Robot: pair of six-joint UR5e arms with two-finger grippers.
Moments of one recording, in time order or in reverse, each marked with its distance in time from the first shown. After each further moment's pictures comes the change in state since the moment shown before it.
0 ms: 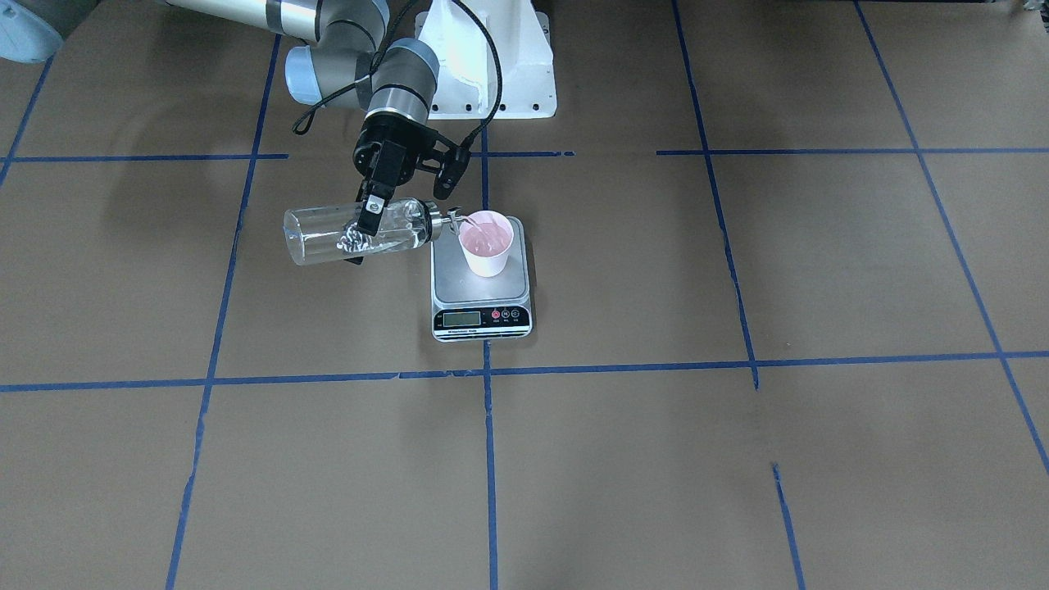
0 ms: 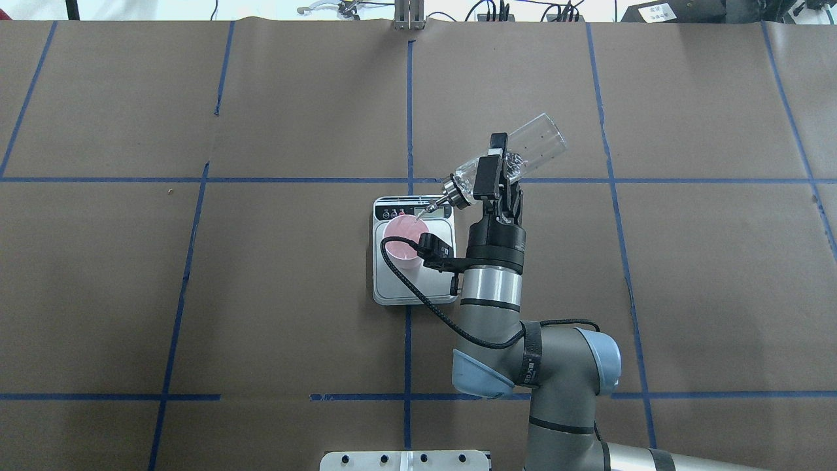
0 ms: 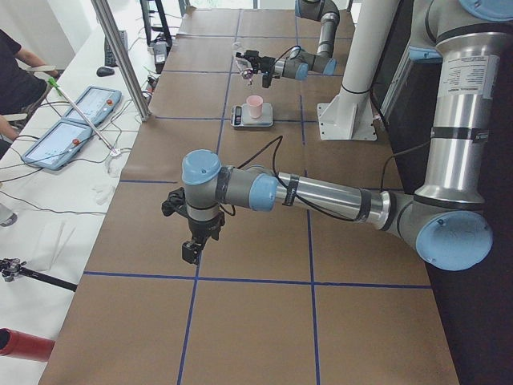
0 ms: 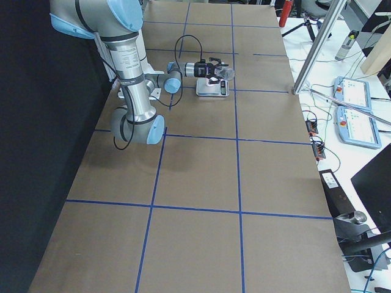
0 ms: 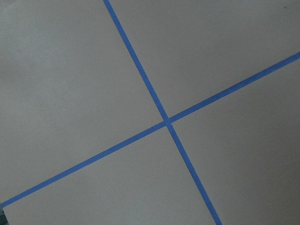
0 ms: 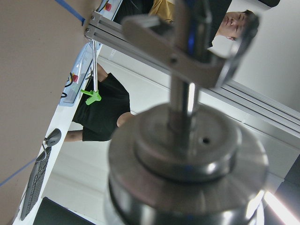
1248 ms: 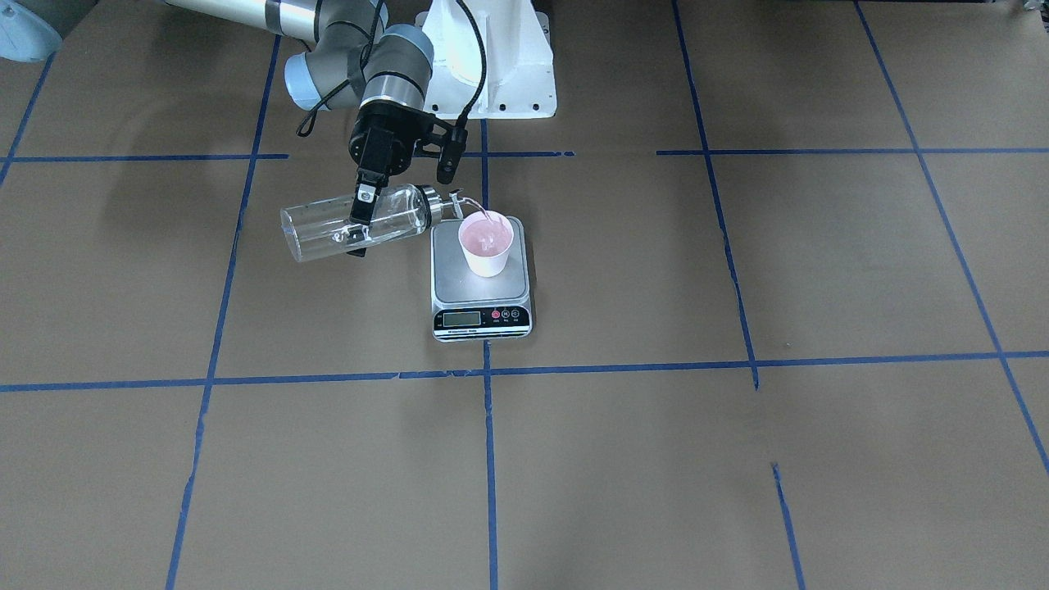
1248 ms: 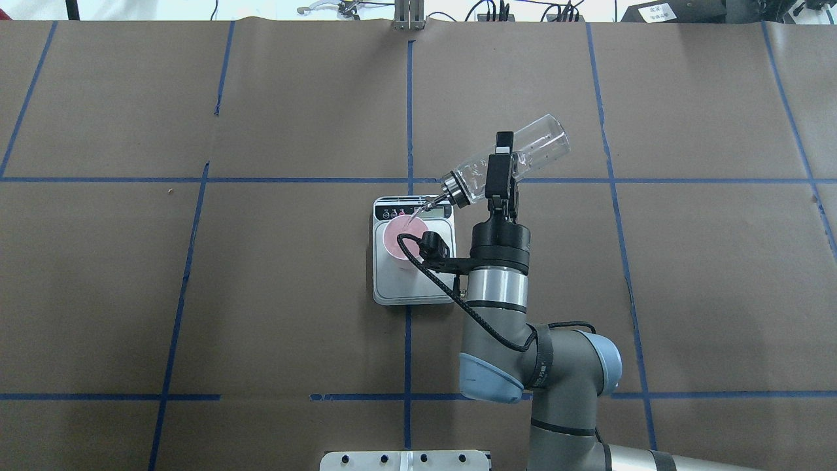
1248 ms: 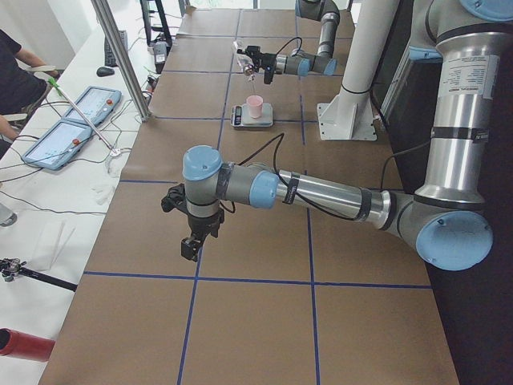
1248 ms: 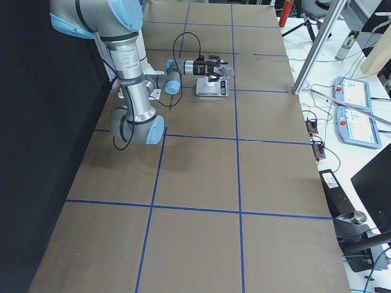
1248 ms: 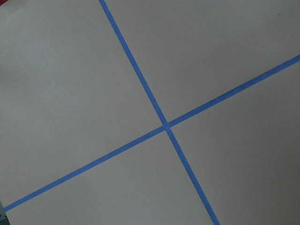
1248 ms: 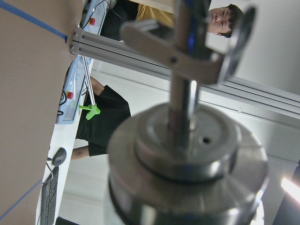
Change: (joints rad) left arm -0.003 0.000 -0.016 0.000 0.001 0.000; right arm -0.005 -0.009 -0.008 0.238 0.040 -0.004
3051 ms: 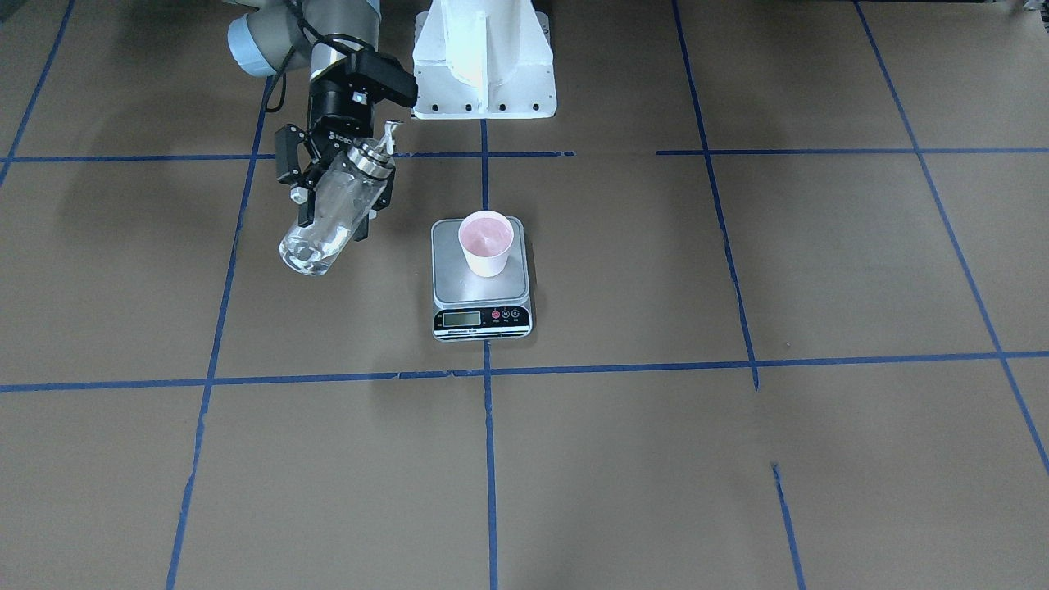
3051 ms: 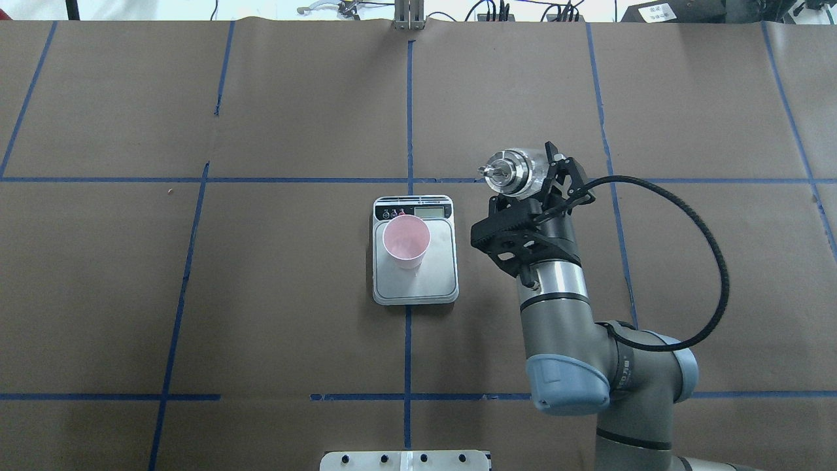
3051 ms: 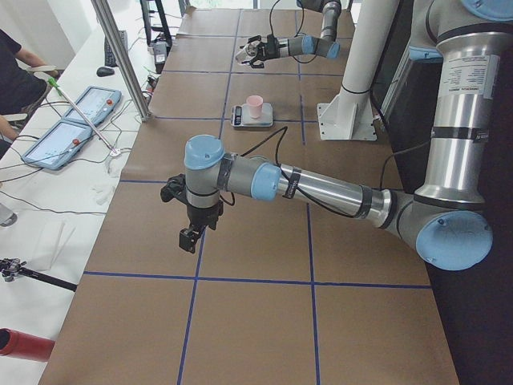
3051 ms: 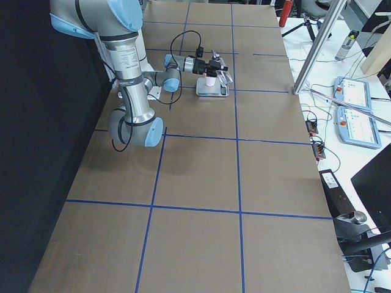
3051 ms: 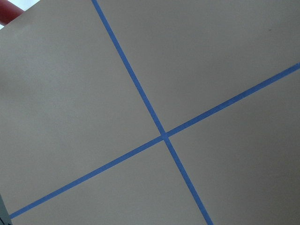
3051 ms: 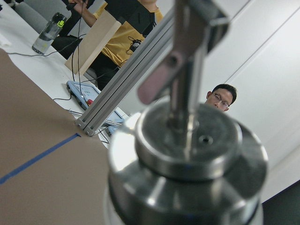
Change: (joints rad) left arm -0.006 -0.003 -0.043 0.006 0.000 -0.011; right arm 0.020 -0.176 0.270 0.017 0.337 1.009
